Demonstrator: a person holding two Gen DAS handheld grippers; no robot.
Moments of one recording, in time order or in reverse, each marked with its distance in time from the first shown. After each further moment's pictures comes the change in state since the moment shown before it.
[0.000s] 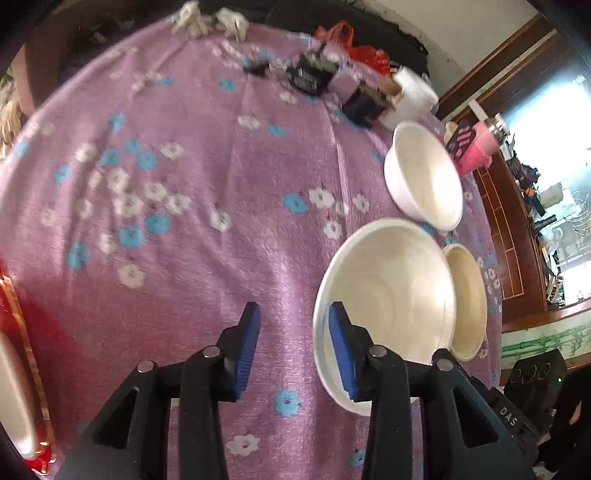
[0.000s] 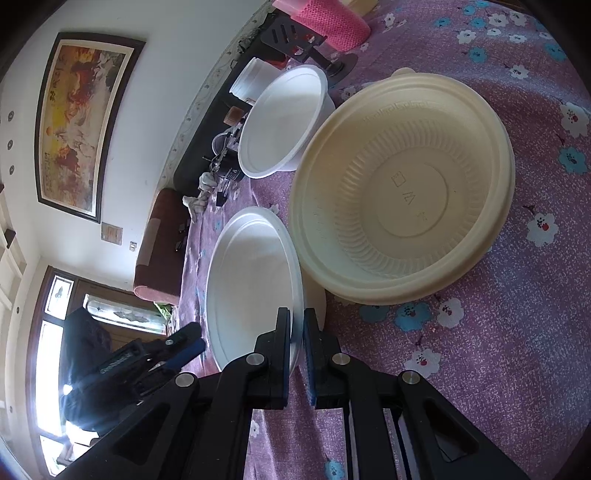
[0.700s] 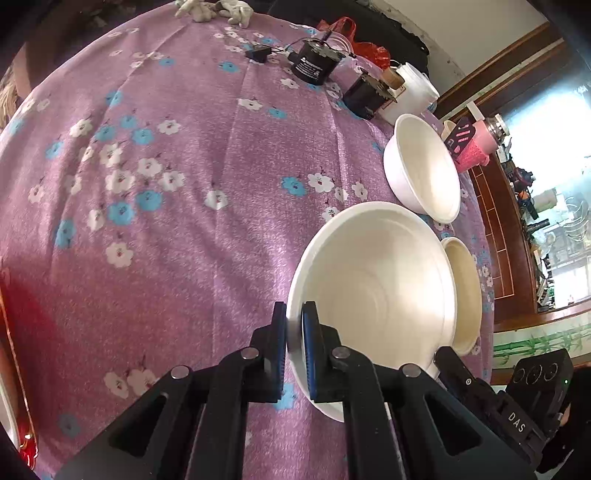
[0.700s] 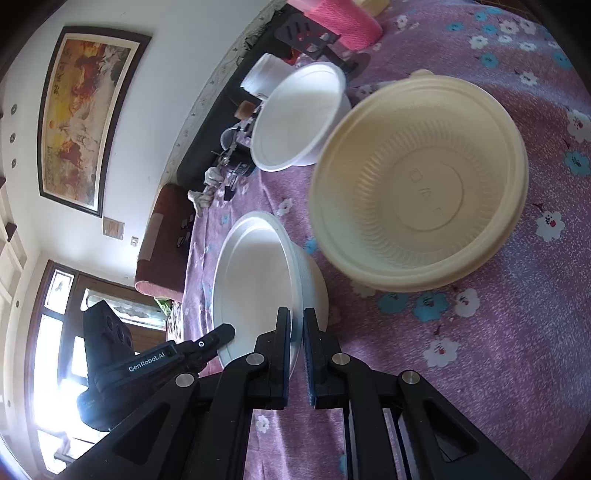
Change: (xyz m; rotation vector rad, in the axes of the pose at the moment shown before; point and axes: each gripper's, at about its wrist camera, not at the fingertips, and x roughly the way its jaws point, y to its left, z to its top) left arm -0.001 0.012 -0.010 -0.030 0.009 -0.045; right arm -0.001 0.017 -0.005 -0.028 0.008 0.004
